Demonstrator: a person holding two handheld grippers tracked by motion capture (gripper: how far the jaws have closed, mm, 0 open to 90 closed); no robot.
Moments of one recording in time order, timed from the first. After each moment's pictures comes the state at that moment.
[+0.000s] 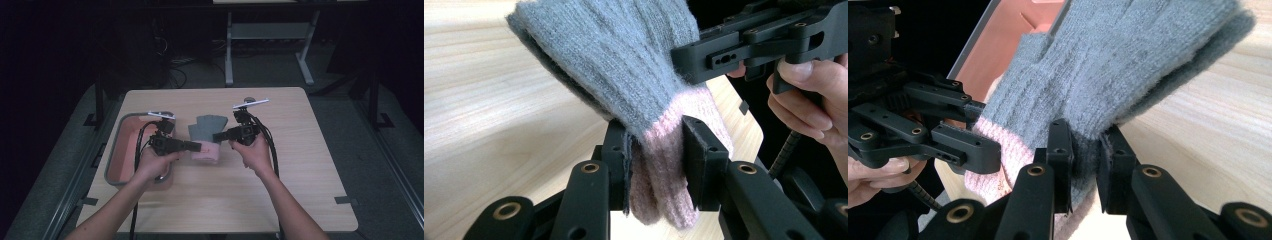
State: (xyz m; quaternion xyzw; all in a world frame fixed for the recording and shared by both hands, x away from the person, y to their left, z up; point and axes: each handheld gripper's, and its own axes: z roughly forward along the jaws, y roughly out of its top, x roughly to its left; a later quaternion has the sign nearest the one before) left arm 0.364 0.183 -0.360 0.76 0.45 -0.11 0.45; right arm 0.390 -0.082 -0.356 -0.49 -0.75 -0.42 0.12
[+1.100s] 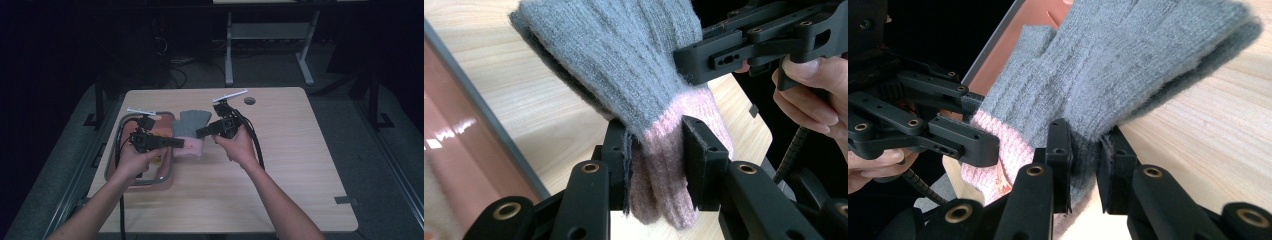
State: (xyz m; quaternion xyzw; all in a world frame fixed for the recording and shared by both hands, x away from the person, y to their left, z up) left arm 0.359 0.224 -0.341 0.76 0.47 -0.09 0.45; right arm 0.401 -0.035 -0.337 -0.46 -0.78 -0.41 0.12
